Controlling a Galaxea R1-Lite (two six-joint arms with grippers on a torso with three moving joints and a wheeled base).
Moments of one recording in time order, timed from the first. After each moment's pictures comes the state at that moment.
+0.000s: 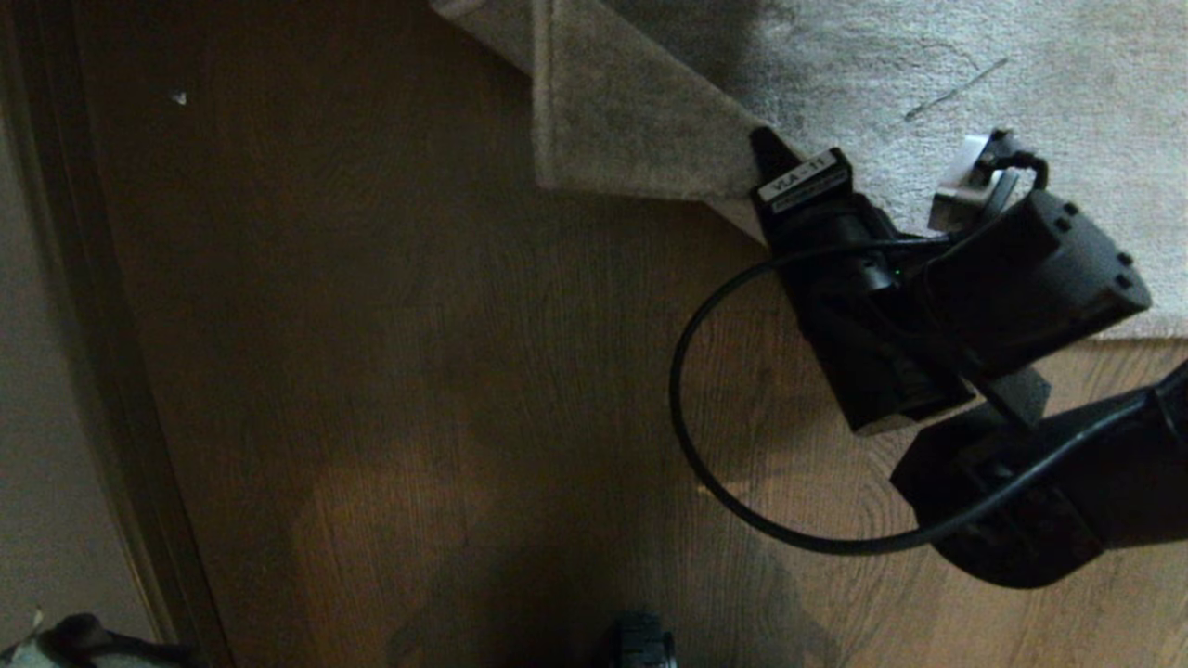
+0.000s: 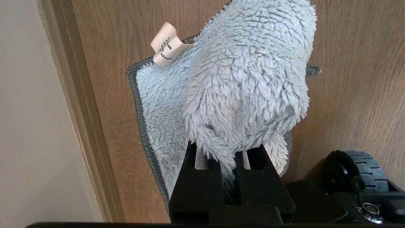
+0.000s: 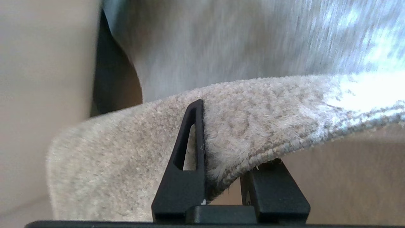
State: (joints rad) left arm 0.00 0.00 0.00 -0.01 -0.01 -0.01; right arm 0.70 1.85 -0.94 -1.52 -0.47 0.68
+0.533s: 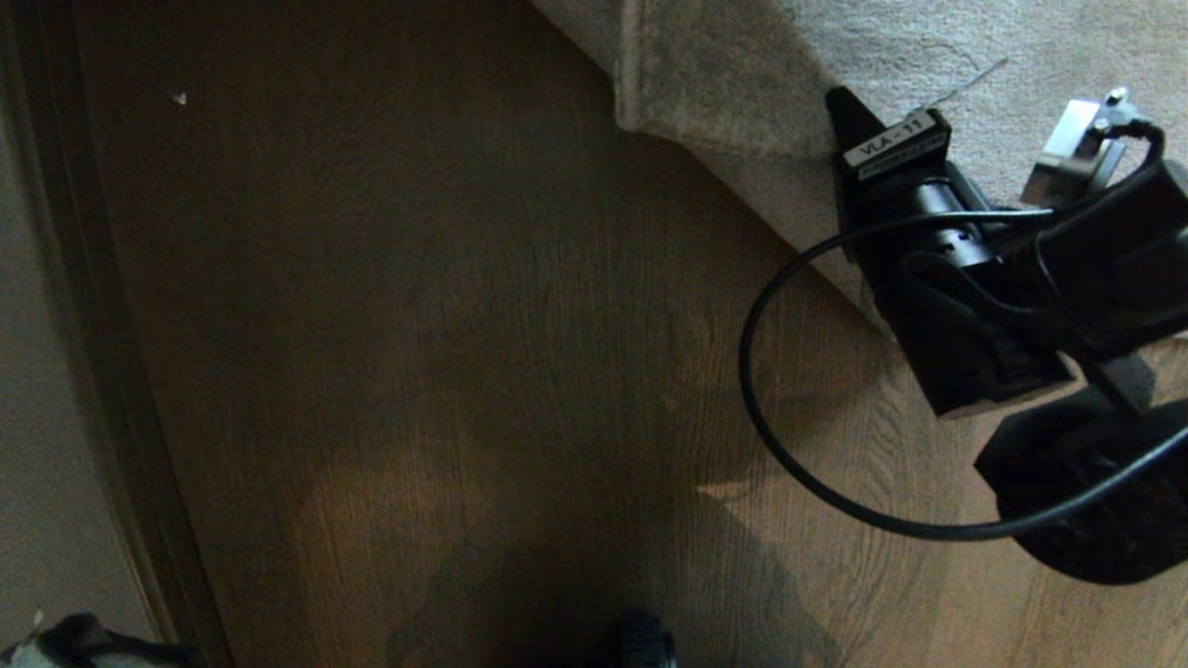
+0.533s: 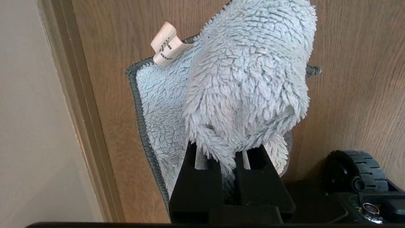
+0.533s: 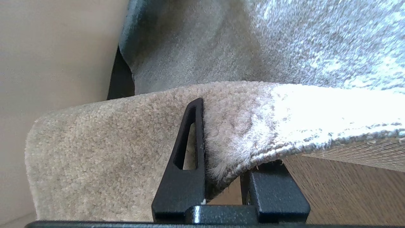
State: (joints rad) left arm 0.00 0.00 0.00 -0.01 -0.01 -0.01; right arm 0.63 1.75 -0.87 -1.52 -0.43 0.69
